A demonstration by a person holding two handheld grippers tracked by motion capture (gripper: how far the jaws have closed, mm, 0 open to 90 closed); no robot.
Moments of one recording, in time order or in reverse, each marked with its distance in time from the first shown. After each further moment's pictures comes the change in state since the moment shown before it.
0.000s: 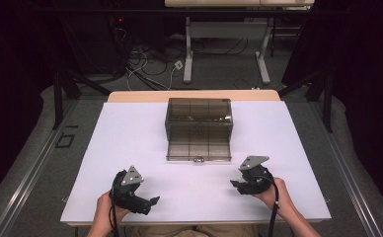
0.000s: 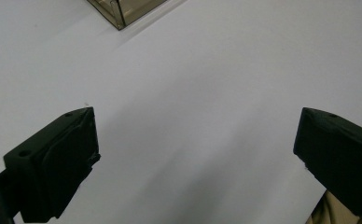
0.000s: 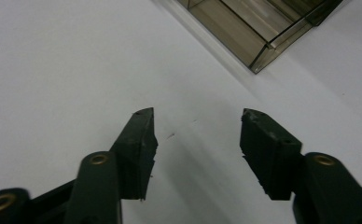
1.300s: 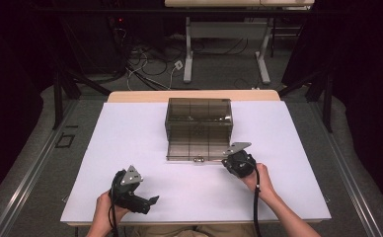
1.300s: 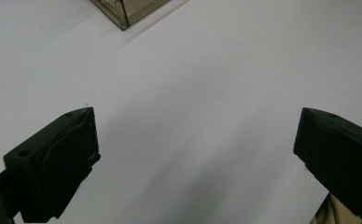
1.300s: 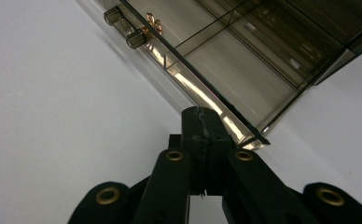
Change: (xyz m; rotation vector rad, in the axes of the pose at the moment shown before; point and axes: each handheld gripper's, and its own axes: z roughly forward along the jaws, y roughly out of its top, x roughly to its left) left arm 0.001 0.000 0.000 0.002 0.009 0.008; right arm -0.009 0.040 0.043 -0.017 -0.026 0.003
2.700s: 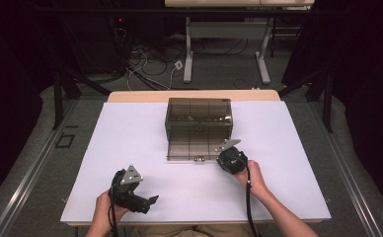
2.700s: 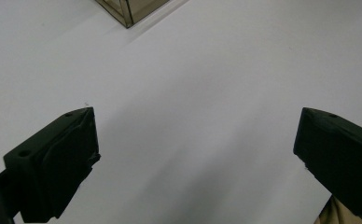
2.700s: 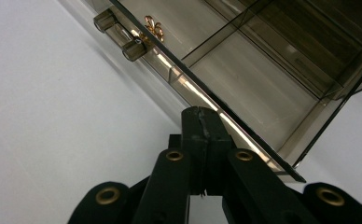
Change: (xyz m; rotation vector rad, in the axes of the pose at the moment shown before) left arm 0.002 0.000 0.000 0.008 0.005 -0.002; right arm 0.003 0.013 0.024 0.042 -0.019 0.008
